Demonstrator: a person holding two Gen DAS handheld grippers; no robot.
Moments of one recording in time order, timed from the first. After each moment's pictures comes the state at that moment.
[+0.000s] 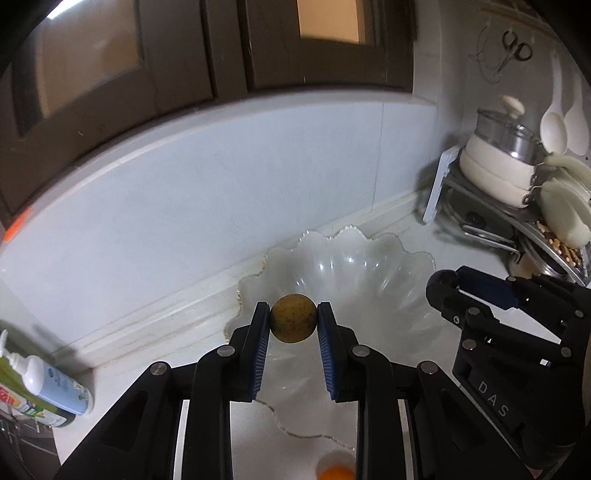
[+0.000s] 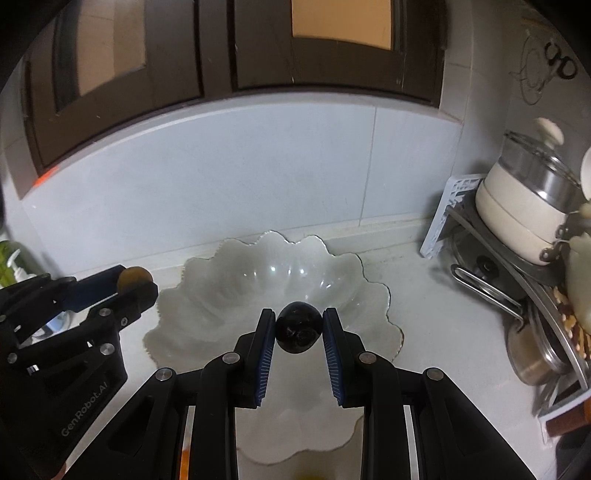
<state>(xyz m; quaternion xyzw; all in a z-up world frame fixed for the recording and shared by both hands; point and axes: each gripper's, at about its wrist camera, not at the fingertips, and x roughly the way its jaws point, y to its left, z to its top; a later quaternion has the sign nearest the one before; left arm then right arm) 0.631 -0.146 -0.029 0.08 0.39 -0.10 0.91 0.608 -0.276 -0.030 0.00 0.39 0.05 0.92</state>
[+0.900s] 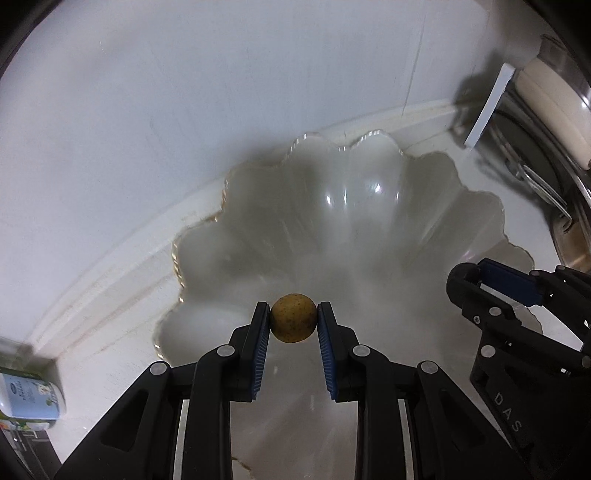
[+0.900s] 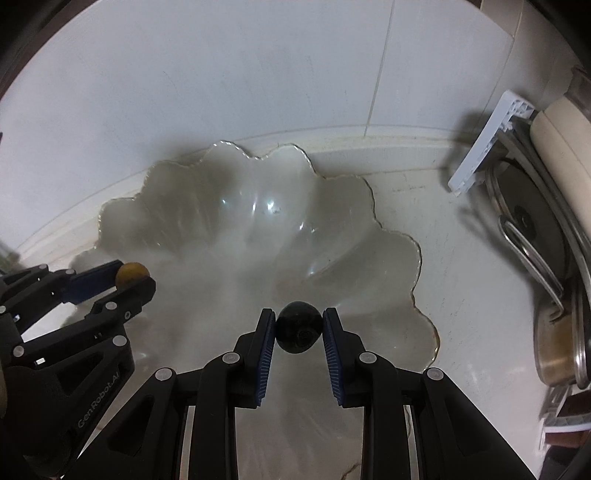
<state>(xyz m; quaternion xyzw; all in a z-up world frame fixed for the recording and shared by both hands) 0.718 -0.169 -0.125 0.09 0.55 -0.09 0.83 0.693 -0.289 -0.121 -0.01 0.55 0.04 0.84</state>
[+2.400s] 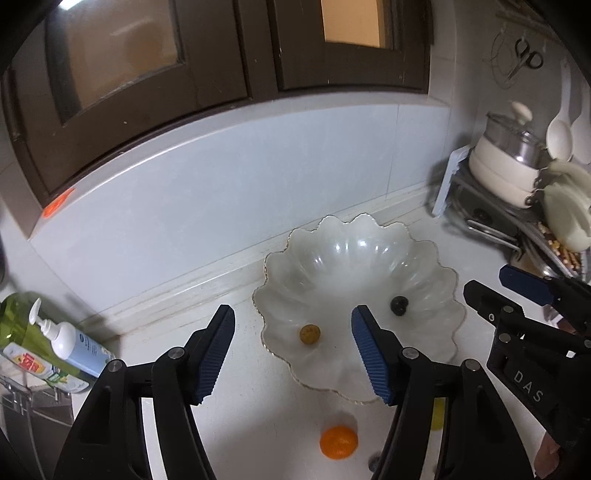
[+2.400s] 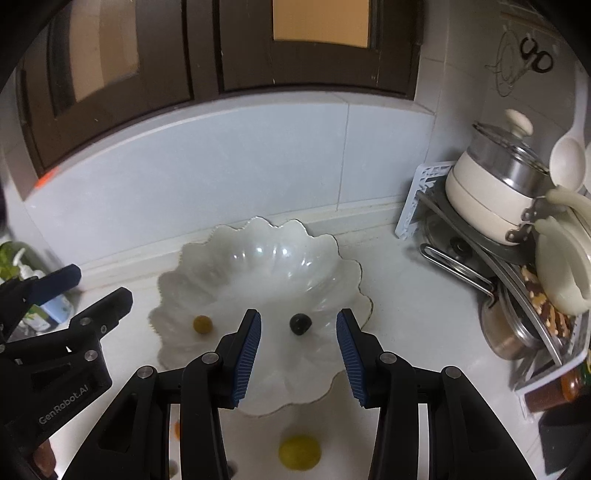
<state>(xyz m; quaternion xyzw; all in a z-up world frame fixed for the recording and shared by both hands) 0.583 -0.128 0.008 0.07 0.41 -0.05 0.91 0.564 -0.288 0.001 0.01 0.41 0.02 0.91</state>
